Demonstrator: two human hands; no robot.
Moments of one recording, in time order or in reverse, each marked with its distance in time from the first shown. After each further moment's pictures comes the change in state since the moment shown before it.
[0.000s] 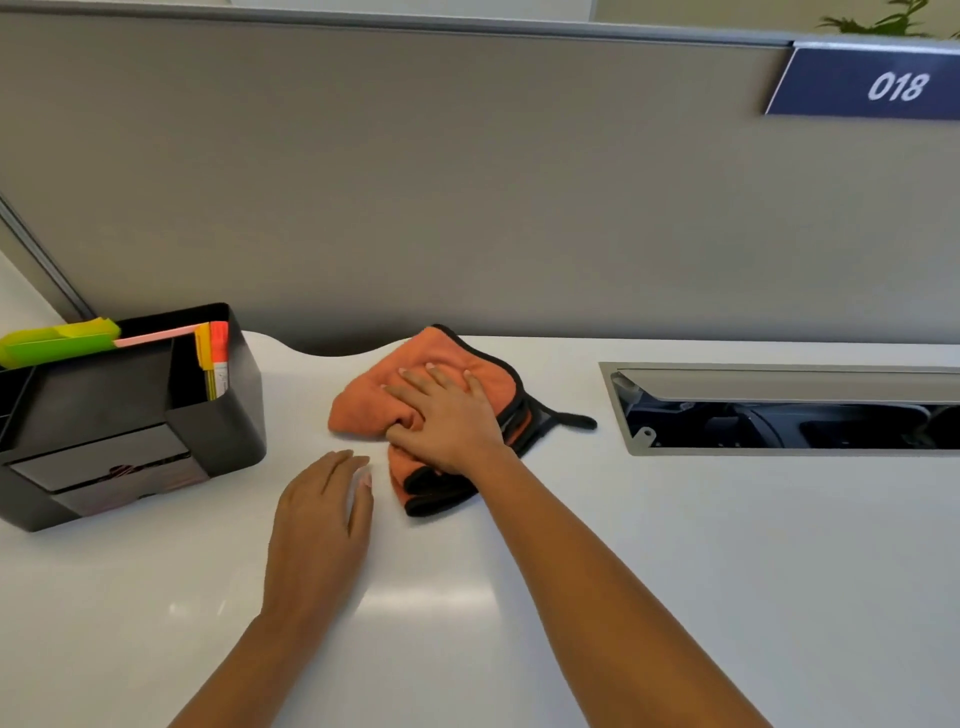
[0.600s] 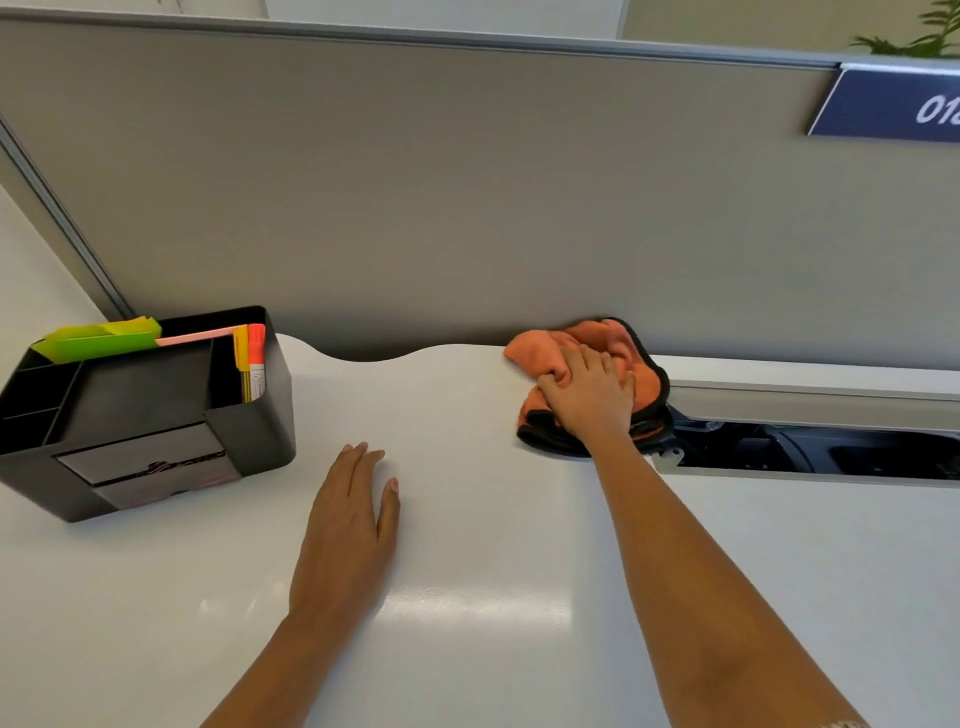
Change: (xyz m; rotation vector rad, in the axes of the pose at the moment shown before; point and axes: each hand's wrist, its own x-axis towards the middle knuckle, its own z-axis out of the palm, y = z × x) left_hand 0.002 -0.005 0.006 -0.136 -0.024 -0.051; right_hand -0.006 0.106 -0.036 -0.052 0.220 0.529
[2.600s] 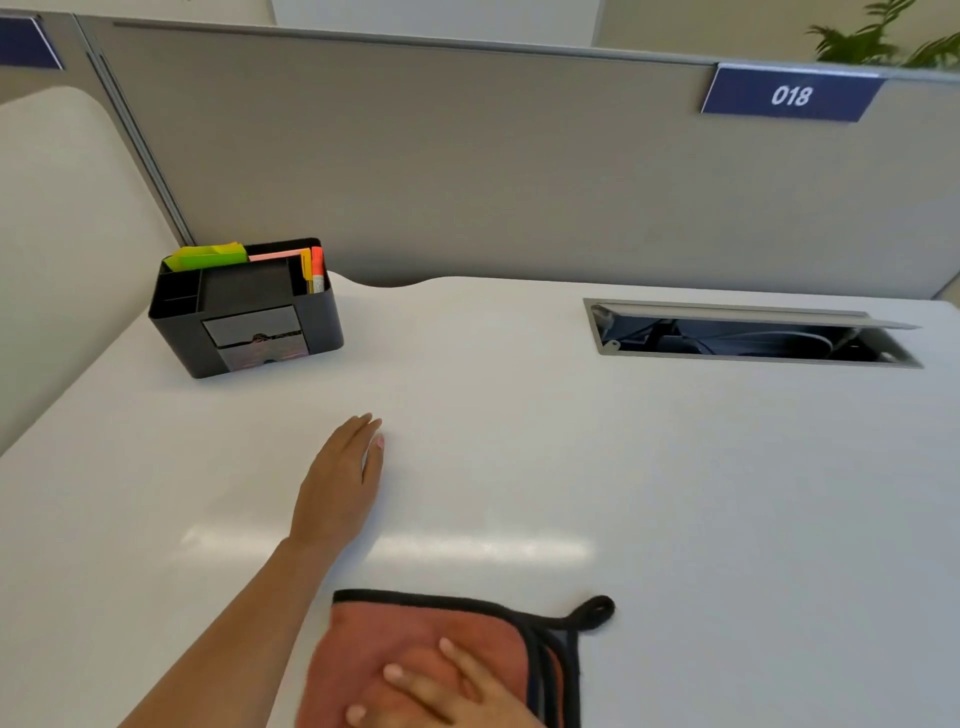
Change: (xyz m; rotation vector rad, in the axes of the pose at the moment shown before) left_hand -0.132 -0.019 -0.066 0.017 -0.104 0.030; right_hand -0.452 -0.039 -0.056 -0.181 -0.378 -1.090
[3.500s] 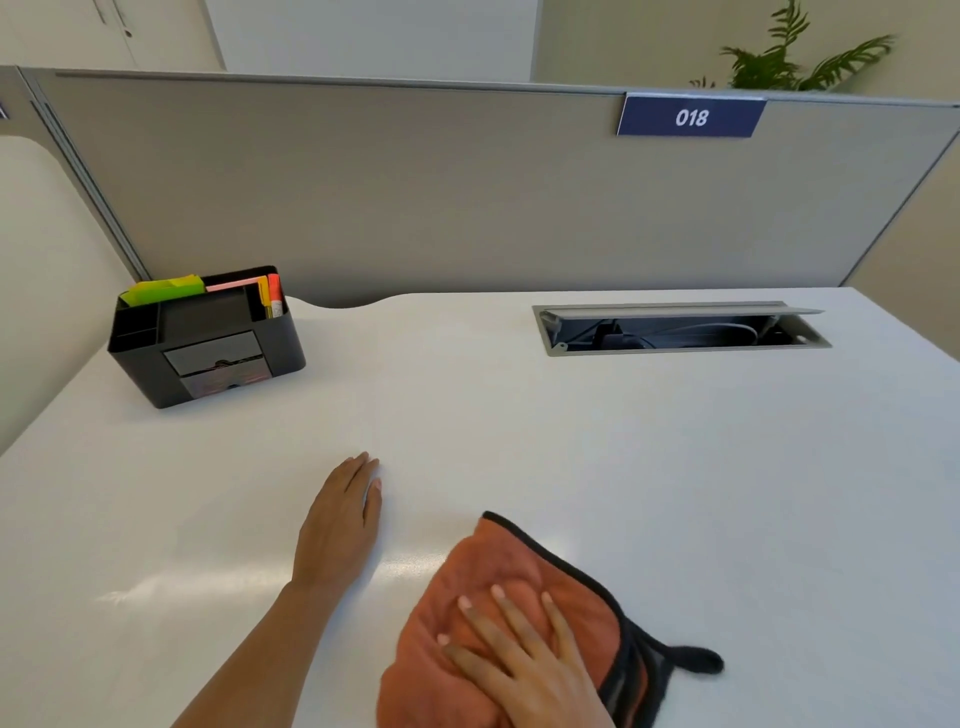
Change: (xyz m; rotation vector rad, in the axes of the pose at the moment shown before) left_hand -0.037 0.023 0.022 0.059 -0.002 0.099; right_hand -0.065 -0.006 -0.007 -0.054 0.171 0.524
